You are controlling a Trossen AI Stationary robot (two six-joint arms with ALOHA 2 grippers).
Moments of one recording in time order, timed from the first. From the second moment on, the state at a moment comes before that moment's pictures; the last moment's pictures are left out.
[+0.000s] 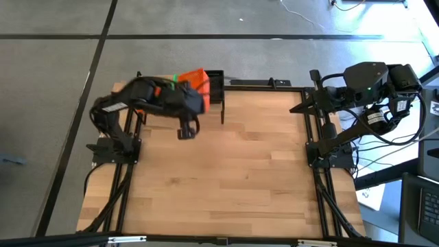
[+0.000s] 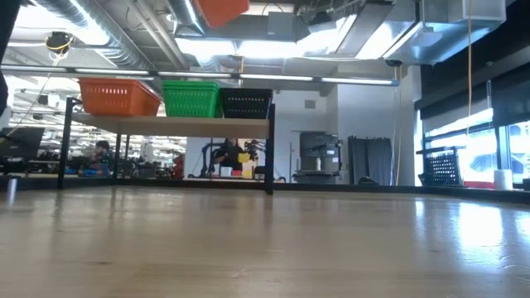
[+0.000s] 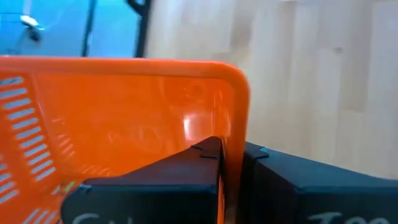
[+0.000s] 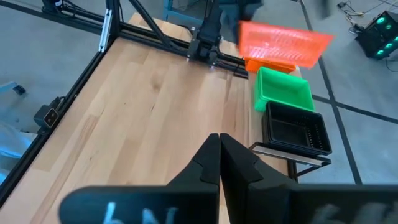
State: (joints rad) left arm -0.07 1.76 2.36 -1.57 -0.40 -0.02; right arm 0.13 1.38 2.32 -1.51 0.09 -0.21
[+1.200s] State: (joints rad) left arm 0.35 1.24 1.48 -1.57 -0.33 0.22; right arm 0.13 1.38 2.32 -1.46 0.17 -0.22
